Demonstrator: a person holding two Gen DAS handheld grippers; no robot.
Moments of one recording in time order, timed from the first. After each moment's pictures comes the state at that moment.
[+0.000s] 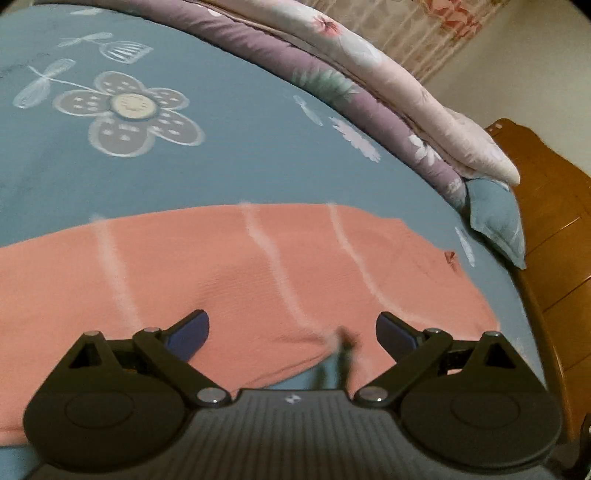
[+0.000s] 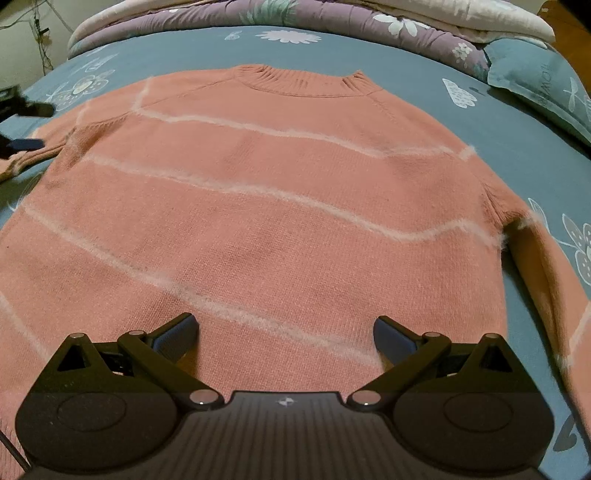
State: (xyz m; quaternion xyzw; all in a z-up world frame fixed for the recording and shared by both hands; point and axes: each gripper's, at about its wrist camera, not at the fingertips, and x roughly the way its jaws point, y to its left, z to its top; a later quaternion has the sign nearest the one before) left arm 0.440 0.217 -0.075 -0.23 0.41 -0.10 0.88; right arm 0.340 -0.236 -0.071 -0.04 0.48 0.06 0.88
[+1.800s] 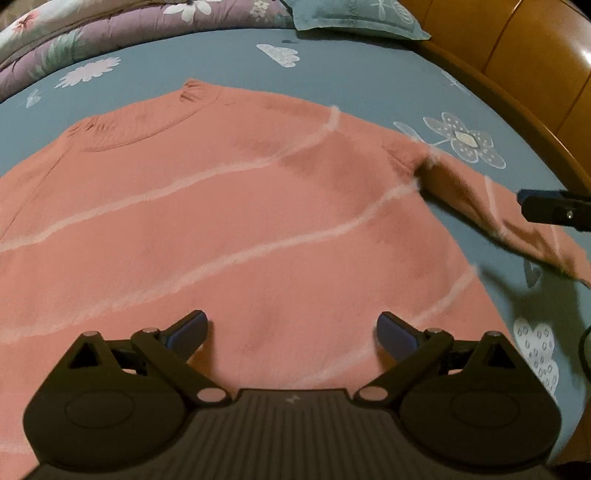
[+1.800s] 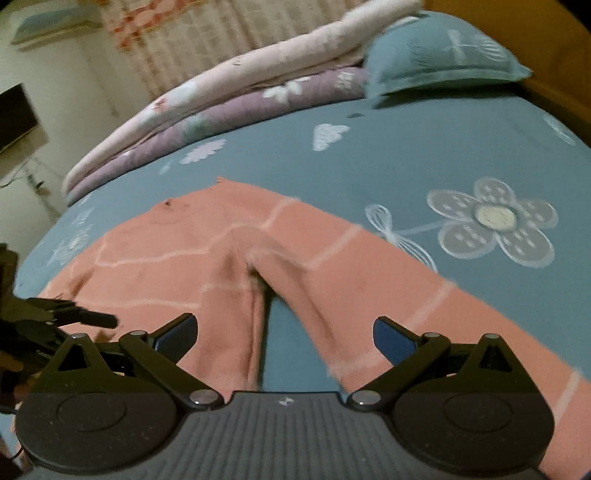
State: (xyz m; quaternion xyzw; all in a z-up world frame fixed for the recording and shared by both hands) left arm 0.395 -0.163 -0.066 0.07 0.49 -0.25 0.83; right arm 0.303 -0.475 -0.032 0.15 0.37 0.10 0.91
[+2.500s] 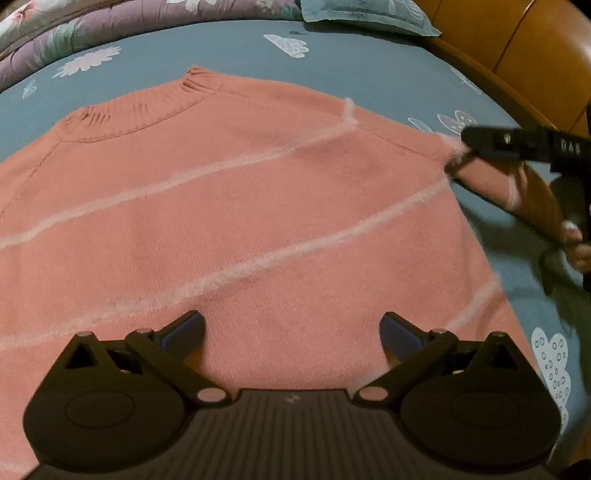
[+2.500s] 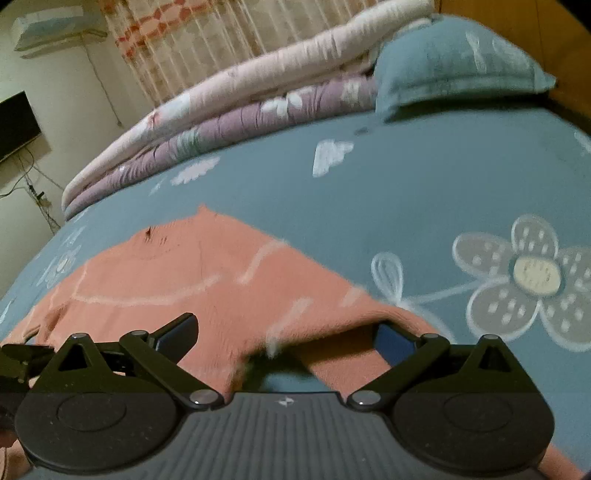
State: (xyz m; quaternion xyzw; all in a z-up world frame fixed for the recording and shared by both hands) left arm 0.406 -0.168 -0.079 0.06 0.49 -0.24 0.83; right arm 0.378 -0.485 -0.053 0.14 0.33 0.09 0.93
